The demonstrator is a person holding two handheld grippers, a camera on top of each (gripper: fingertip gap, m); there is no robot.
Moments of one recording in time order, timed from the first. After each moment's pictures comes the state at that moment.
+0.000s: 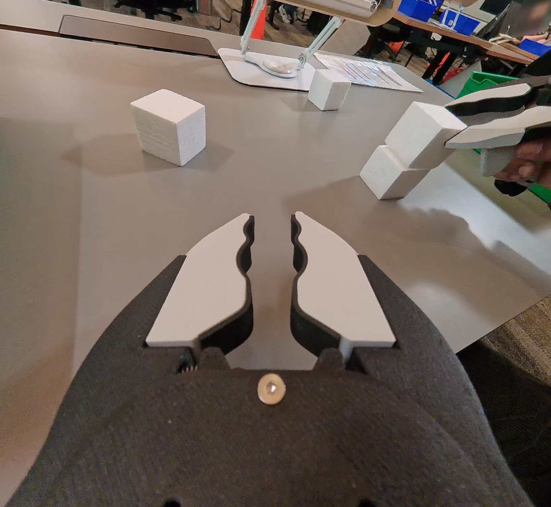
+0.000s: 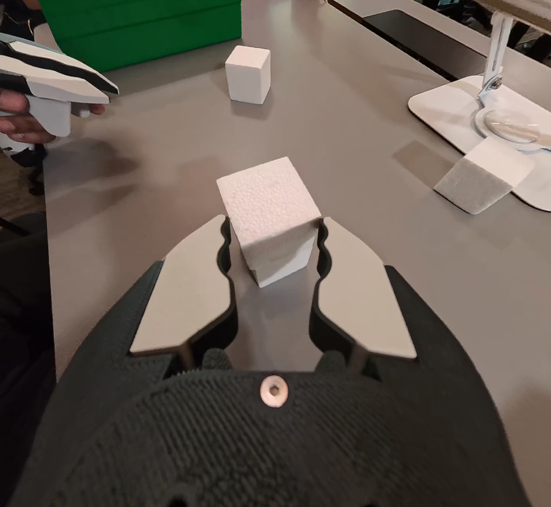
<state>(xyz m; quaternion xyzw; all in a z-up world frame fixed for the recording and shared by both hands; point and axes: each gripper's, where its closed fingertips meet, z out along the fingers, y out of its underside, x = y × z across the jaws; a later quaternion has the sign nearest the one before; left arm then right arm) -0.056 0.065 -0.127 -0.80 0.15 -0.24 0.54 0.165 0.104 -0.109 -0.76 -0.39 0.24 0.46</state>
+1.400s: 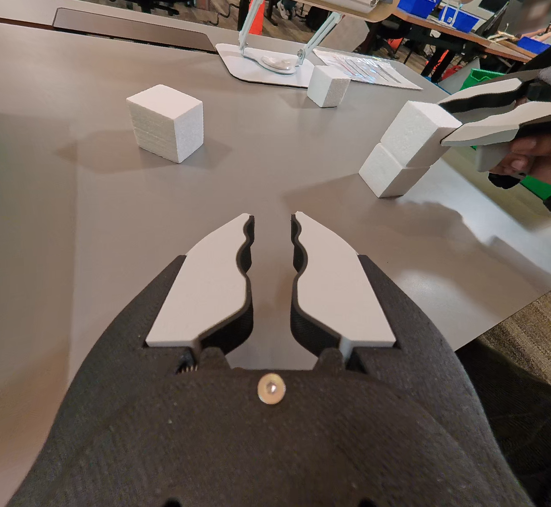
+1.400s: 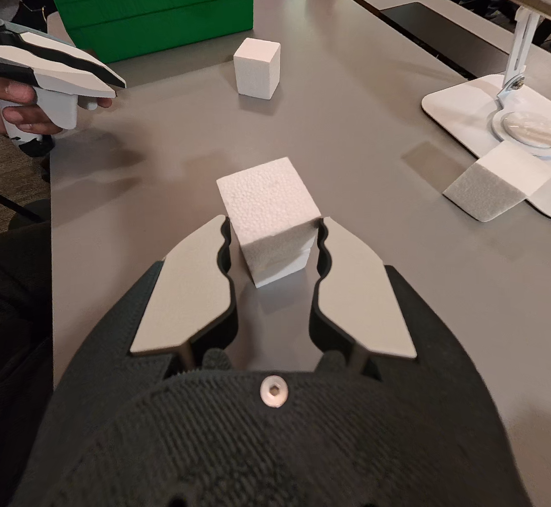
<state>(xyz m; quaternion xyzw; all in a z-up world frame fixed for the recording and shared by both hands) -0.055 0.065 -0.129 -0.80 0.15 -0.24 0.53 0.164 0.108 -0.112 -0.76 -0.41 0.25 0.44</state>
